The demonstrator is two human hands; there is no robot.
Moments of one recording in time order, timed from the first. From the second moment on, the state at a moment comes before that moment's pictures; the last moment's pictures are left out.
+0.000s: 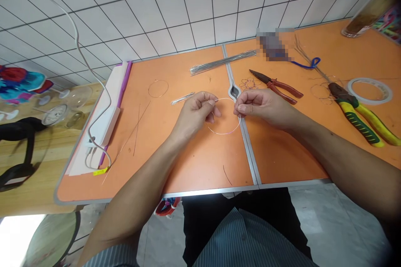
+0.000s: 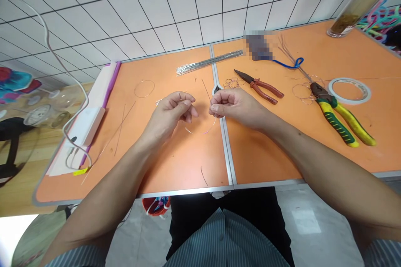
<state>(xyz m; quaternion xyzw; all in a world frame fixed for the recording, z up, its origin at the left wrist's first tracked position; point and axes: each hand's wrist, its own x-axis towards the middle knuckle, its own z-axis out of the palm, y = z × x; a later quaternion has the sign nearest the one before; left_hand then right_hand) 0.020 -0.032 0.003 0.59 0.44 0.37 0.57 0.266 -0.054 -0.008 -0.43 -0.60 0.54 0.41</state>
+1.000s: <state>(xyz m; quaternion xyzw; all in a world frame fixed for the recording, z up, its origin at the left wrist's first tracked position) 0.026 -0.037 0.003 0.56 0.45 0.37 0.59 0.260 -0.059 -0.004 -0.45 -0.58 0.47 0.49</state>
